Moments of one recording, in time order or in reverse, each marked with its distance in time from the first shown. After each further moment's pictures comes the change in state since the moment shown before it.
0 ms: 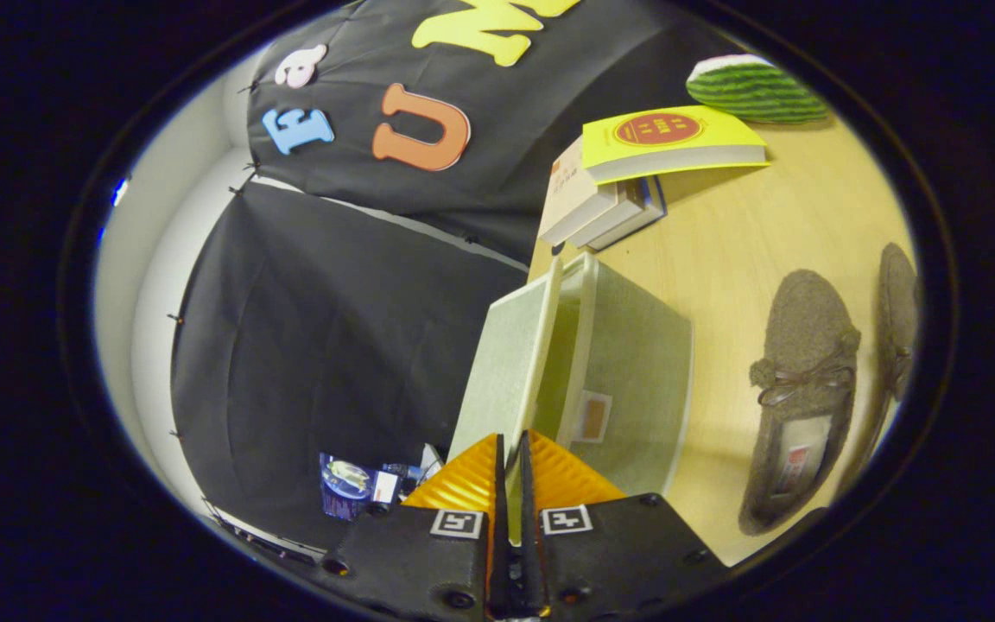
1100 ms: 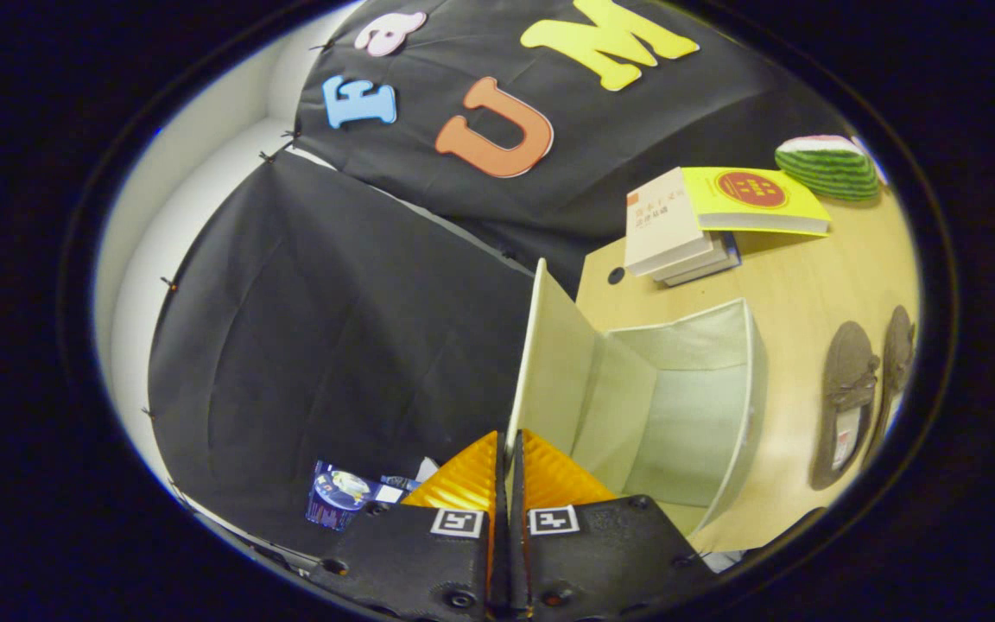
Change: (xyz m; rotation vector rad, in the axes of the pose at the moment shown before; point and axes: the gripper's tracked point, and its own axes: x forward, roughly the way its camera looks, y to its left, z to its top) arm 0.030 0.177 -0.006 -0.139 -0.095 -0.029
